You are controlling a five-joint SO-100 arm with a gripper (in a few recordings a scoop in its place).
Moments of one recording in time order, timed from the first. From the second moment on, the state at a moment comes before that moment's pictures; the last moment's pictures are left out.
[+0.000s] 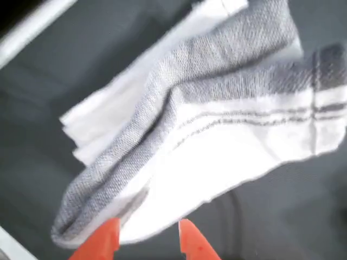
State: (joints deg) arm 1.1 83.7 74.4 93.2 -57.0
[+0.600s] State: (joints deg) arm -7.5 62.7 66.5 80.3 -53.4
